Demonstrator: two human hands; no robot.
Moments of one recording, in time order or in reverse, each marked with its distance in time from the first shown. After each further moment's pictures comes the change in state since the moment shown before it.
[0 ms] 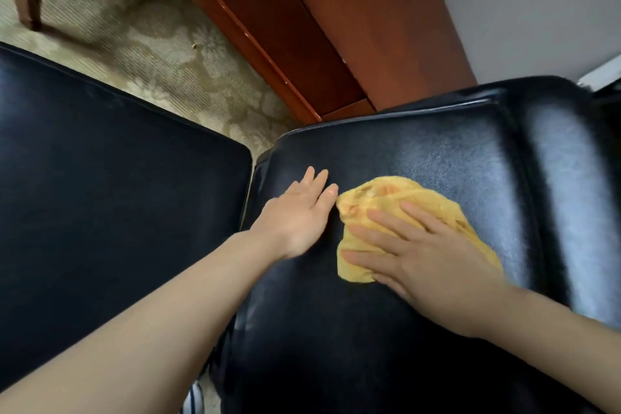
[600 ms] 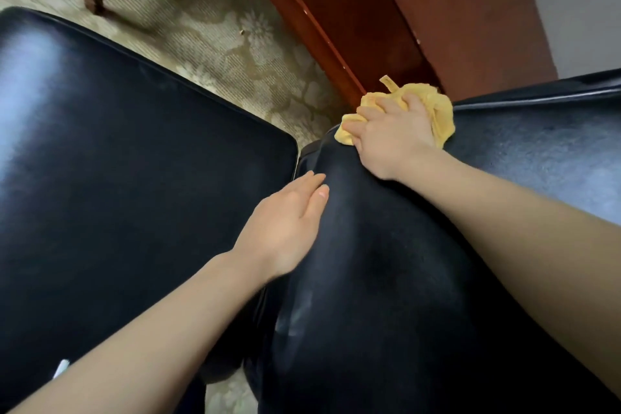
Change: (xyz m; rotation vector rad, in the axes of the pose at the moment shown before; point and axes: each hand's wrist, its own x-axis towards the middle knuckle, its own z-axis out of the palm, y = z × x) left_hand -0.017 -0.065 -0.021 -0.045 0.297 -0.016; right_hand 0.199 0.024 -0.012 -0.090 -0.080 0.310
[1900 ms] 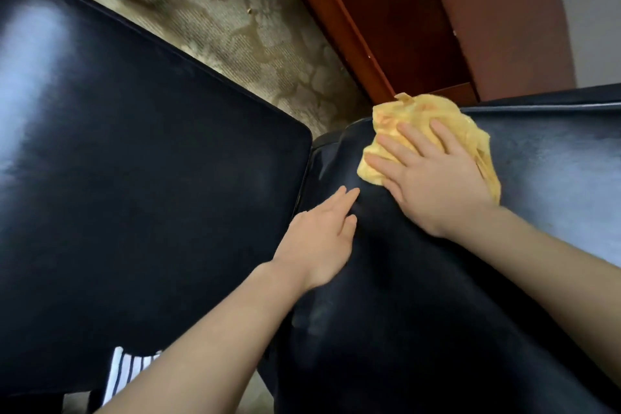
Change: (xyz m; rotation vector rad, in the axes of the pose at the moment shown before) left_hand 0.004 -0.017 0.016 -0.013 -0.193 0.012; right_hand -0.054 -0.011 0.018 -0.069 0.102 -0.104
